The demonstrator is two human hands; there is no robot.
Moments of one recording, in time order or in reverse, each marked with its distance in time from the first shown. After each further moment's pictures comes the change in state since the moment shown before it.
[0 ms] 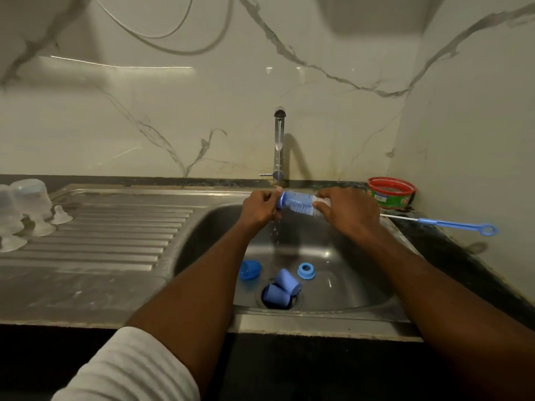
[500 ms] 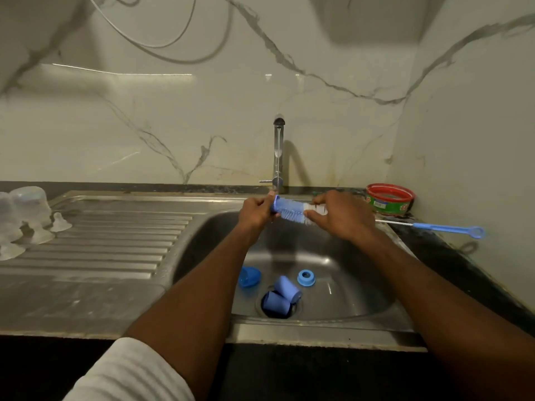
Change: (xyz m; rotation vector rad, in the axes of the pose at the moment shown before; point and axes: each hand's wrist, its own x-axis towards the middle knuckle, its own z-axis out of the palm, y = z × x) left_hand 0.003 0.004 0.001 -0.361 0.053 -0.187; right_hand 0.005 -0.010 -0.008 0.083 -0.060 0.044
